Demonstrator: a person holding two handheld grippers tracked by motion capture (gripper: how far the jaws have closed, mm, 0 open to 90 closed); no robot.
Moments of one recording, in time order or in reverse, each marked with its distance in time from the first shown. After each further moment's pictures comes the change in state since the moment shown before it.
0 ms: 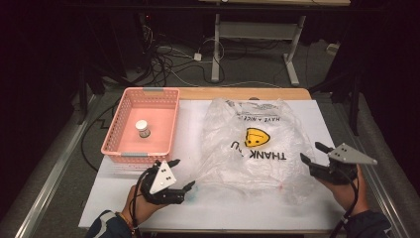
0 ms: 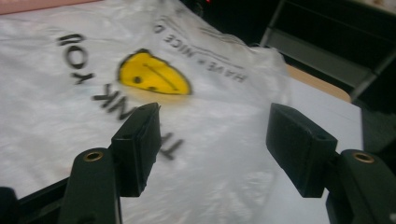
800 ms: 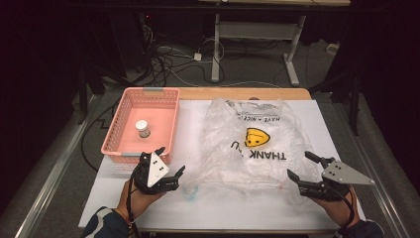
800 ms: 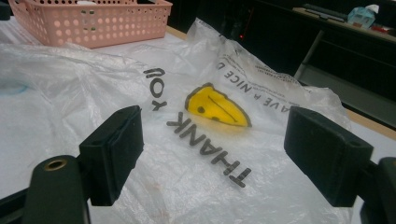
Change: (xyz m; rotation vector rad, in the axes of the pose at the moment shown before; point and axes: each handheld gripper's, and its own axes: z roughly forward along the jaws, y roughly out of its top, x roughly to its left) left arm 0.024 -0.007 -0.002 -0.035 0.264 -0.048; right arm 0.053 -0.003 -0.025 -0.156 0.140 -0.061
